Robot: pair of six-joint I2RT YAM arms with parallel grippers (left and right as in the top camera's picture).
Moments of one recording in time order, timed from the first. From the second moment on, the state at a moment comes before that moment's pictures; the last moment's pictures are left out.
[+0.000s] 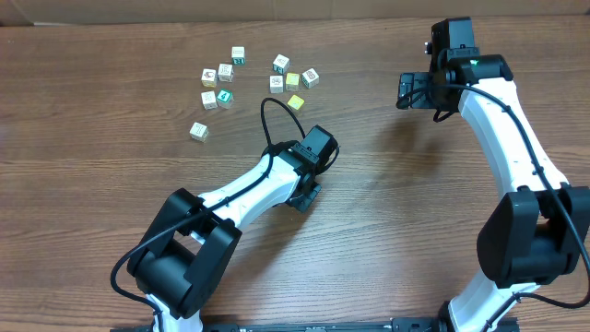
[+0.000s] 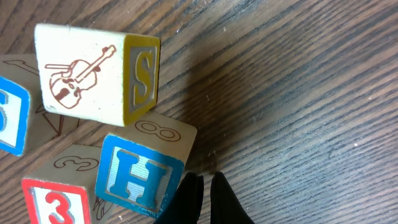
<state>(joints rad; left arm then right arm) -0.67 1.92 1.22 -0.73 -0.15 -0.04 0.08 1.89 1.64 -0.90 0.14 0.15</state>
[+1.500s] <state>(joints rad) -0.42 1.73 1.28 -1.04 -0.03 -0.35 0.08 1.89 1.64 -0.90 0.14 0.15</state>
